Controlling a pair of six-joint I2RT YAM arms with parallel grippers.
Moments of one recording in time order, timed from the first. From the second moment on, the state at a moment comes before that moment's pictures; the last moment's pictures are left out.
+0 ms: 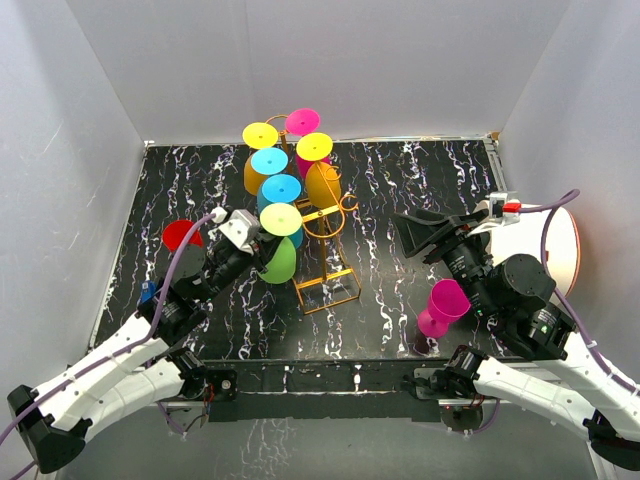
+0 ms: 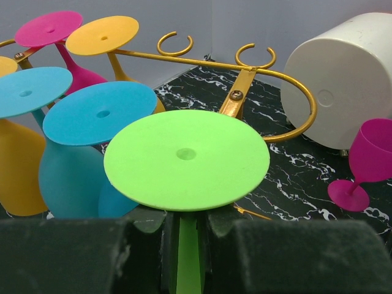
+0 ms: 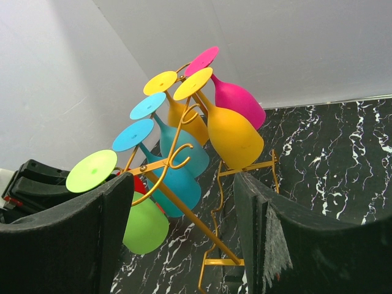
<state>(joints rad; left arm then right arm) -0.79 0.74 0.69 0.14 0.01 0.06 0.92 0.57 0.92 -0.16 0.46 0.42</state>
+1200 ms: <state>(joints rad) -0.79 0.79 0.68 0.18 0.03 -0.03 0.92 0.57 0.92 -0.16 0.46 0.43</state>
